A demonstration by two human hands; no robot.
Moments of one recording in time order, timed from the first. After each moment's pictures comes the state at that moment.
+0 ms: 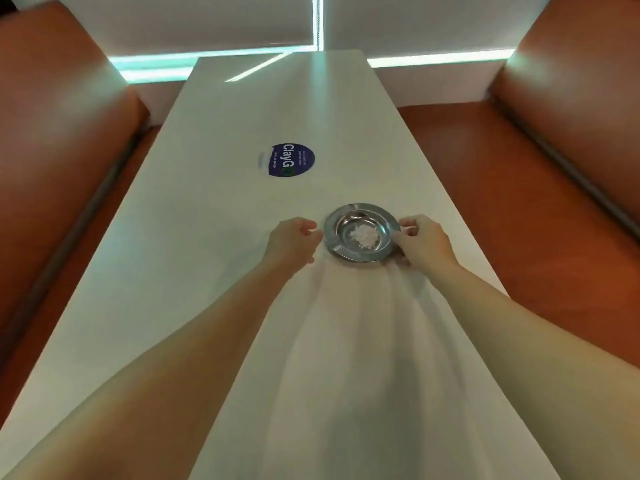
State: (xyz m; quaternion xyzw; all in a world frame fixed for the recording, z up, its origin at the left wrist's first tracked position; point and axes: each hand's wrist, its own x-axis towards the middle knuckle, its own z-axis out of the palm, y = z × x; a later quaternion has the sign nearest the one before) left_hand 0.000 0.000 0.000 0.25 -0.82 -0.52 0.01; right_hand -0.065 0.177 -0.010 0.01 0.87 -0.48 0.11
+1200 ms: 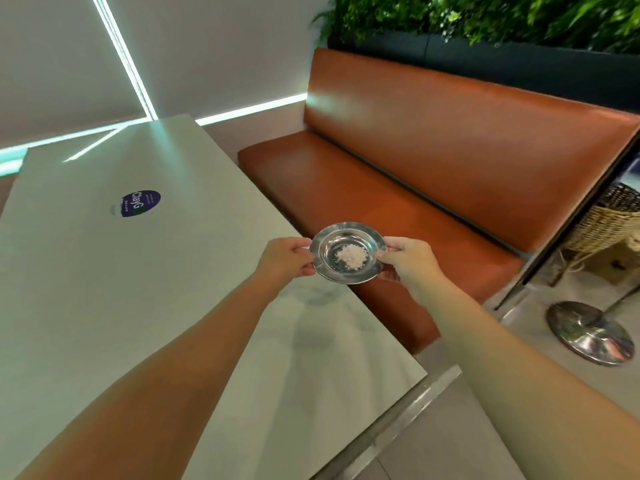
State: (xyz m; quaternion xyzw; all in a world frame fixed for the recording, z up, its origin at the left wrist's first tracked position) left_hand 0.151 0.249 0.070 0.05 -0.79 -0.60 -0.11; right_hand 0.179 0.438 0.056 0.19 0.72 -0.67 0.01
